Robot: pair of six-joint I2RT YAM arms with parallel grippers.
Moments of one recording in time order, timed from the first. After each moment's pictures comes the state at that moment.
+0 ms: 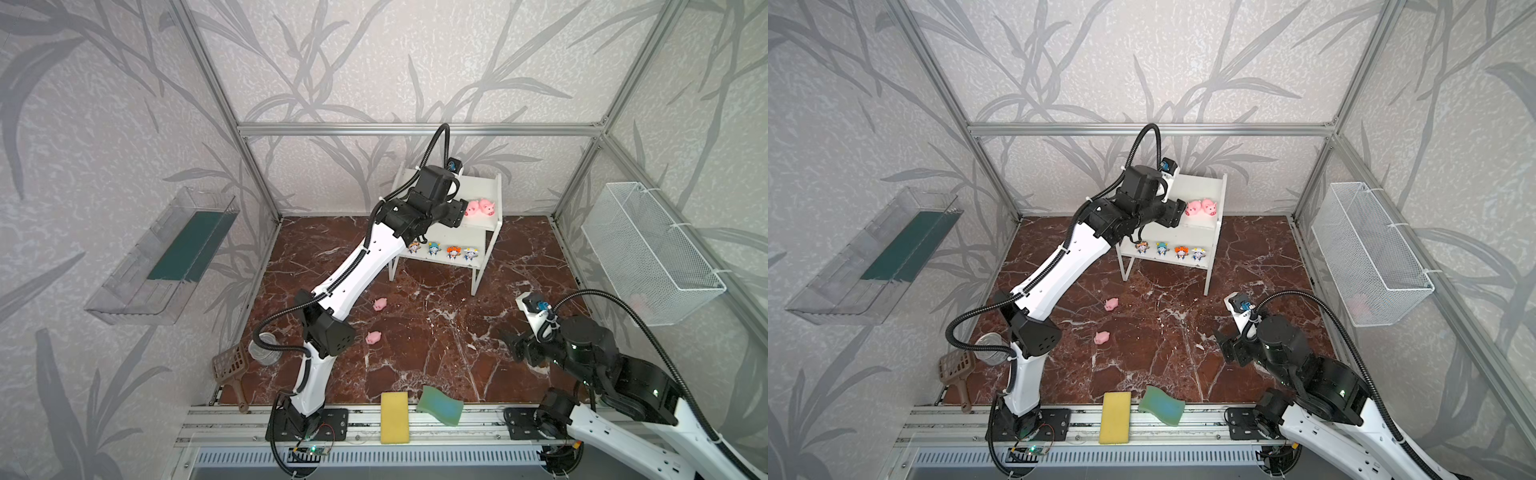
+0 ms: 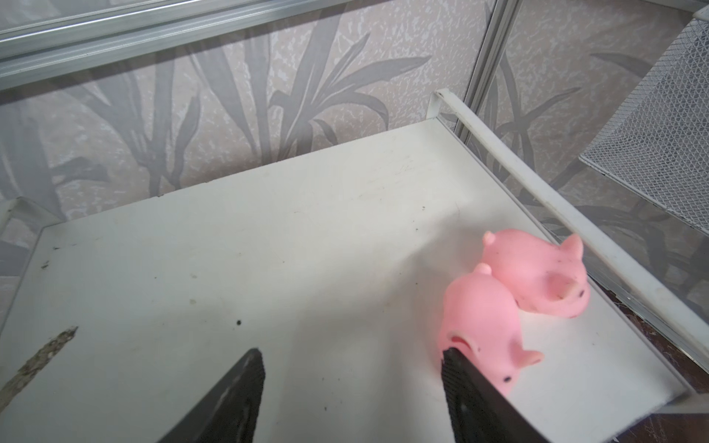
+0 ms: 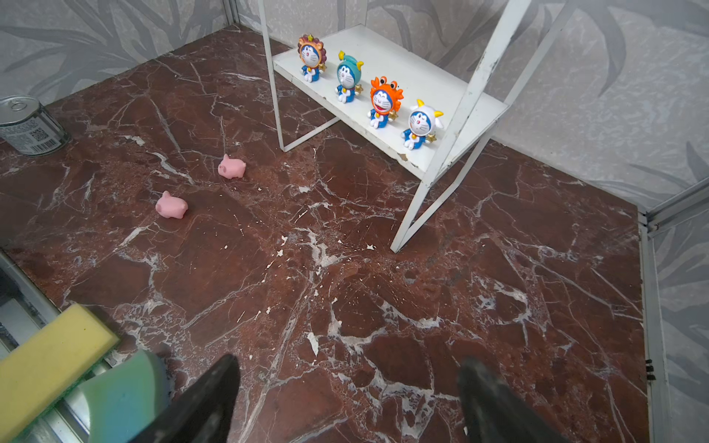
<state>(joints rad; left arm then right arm) -0.73 2.07 2.42 -0.81 -0.16 -0.06 0.82 0.49 0.85 -0.91 0.26 0.07</state>
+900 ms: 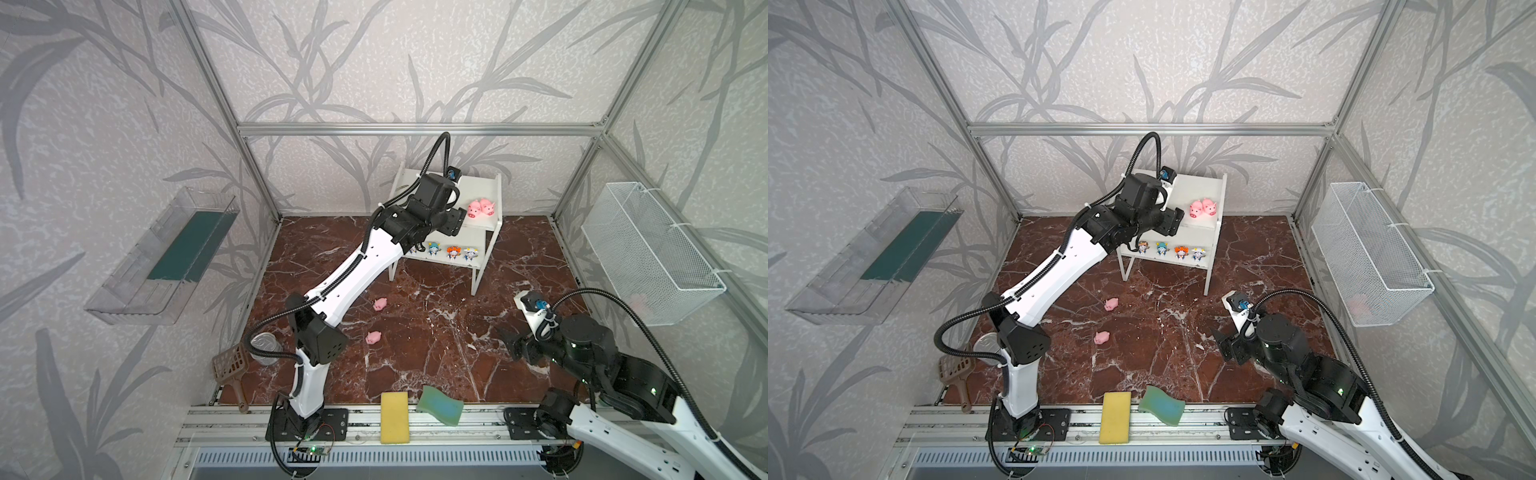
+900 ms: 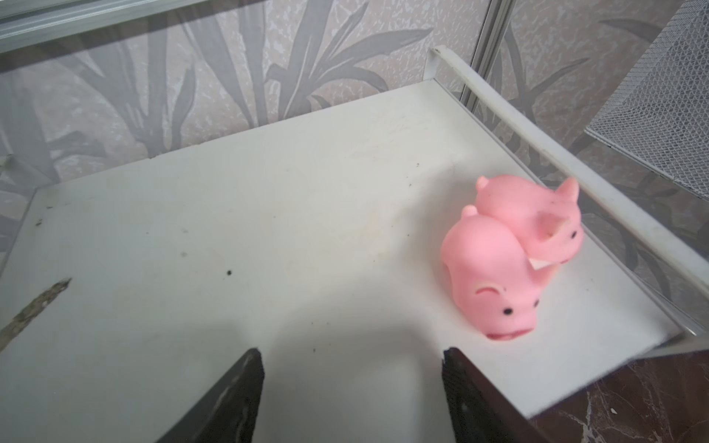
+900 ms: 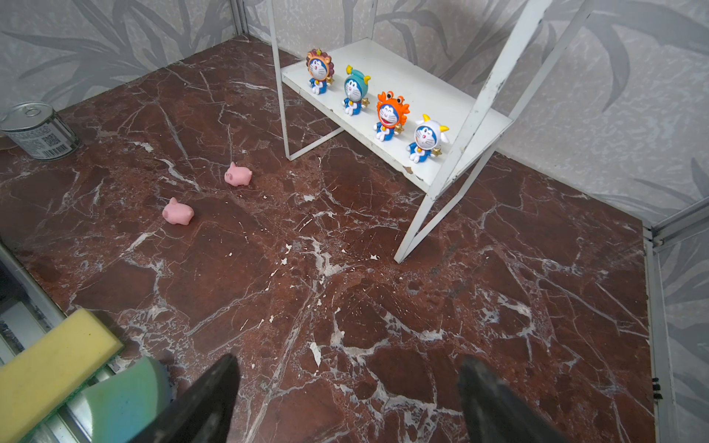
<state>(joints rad) -0.75 1.94 2.21 -0.77 -0.21 -0.06 0.82 0.51 0.85 -0.86 0.24 0.05</state>
